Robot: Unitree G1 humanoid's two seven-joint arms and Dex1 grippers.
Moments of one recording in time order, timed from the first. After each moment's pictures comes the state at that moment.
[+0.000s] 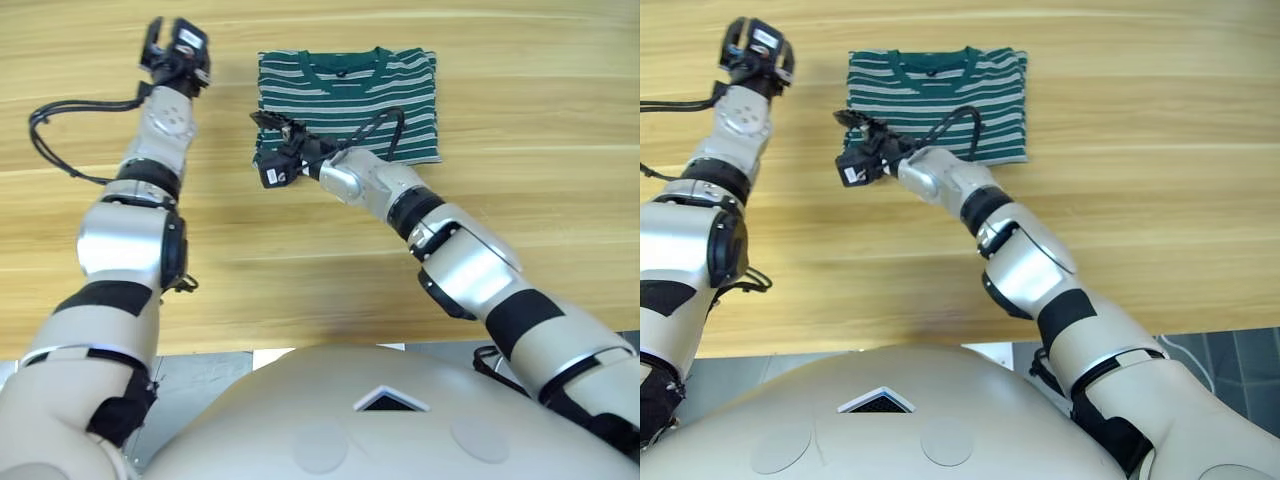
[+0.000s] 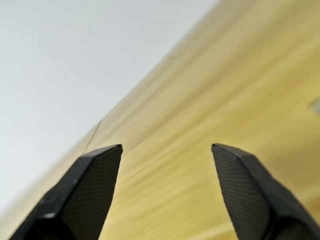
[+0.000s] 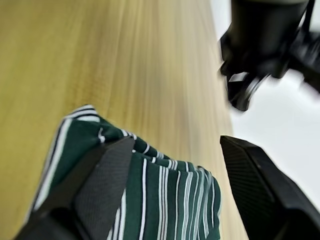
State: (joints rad) left arm -0.81 0.41 0.01 1.35 0.25 -0.40 0.08; right arm -0.83 0.06 0.71 1.17 -0.78 -0.51 -0.04
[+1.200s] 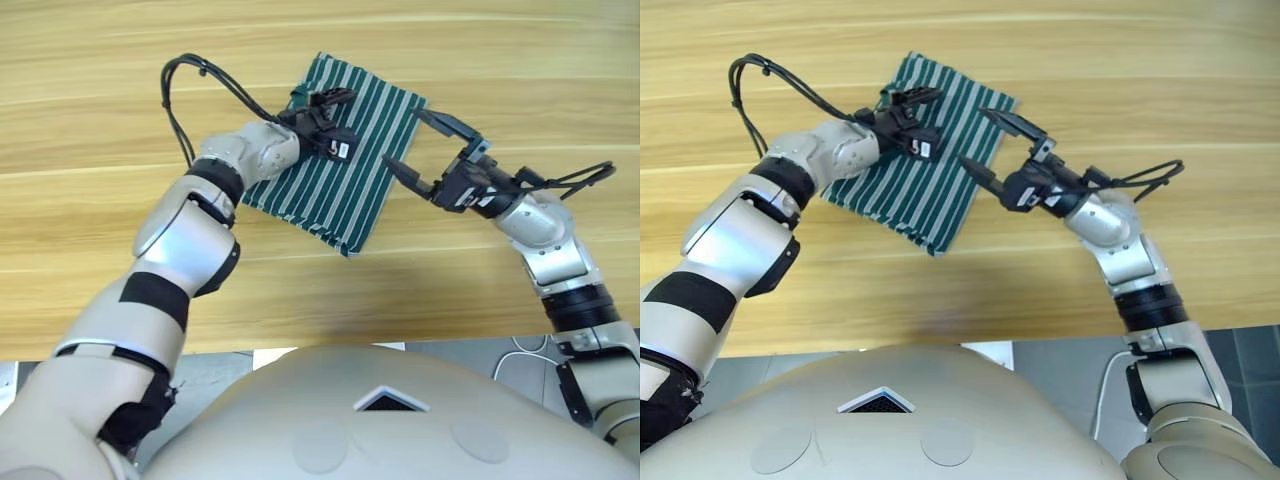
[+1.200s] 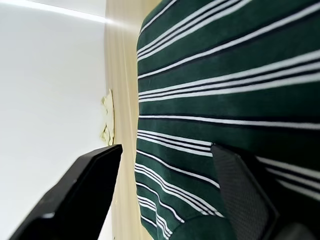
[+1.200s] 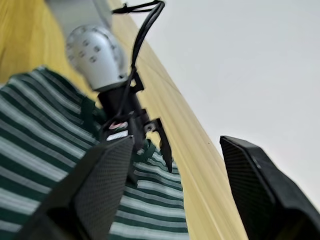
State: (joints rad) left arm -0.88 0.22 -0.68 1.31 0.86 -0.63 0.06; right arm -0.09 -0.63 0.28 0.09 -0.12 -0.69 0.41
